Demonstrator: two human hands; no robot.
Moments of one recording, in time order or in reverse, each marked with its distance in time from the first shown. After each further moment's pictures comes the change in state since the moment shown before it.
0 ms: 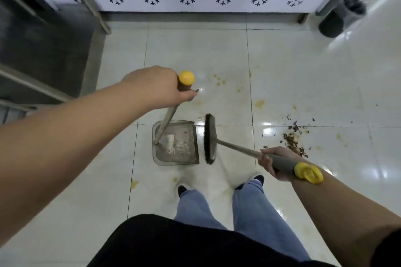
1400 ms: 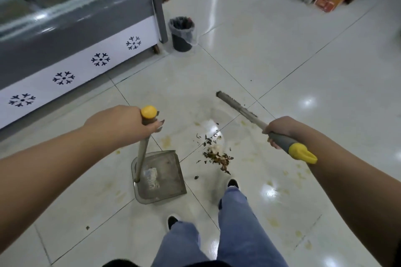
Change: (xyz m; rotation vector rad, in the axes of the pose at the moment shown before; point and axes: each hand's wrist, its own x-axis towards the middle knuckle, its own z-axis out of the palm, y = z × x) left_hand 0.156 0.414 -0.055 0.213 -0.041 0.455; right_hand -0.179 -0.188 -0.339 -0.269 0.710 -0.498
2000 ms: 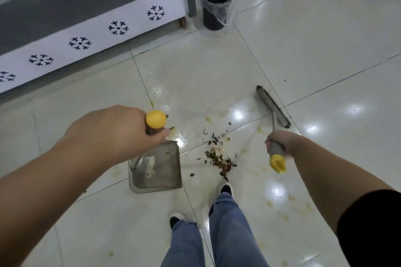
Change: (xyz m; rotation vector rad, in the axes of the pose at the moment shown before) left_hand 0.079 0.104 -0.020 0.045 -0.065 -0.227; right_hand 0.201 -0.045 -0.040 0.103 -0.270 0.185
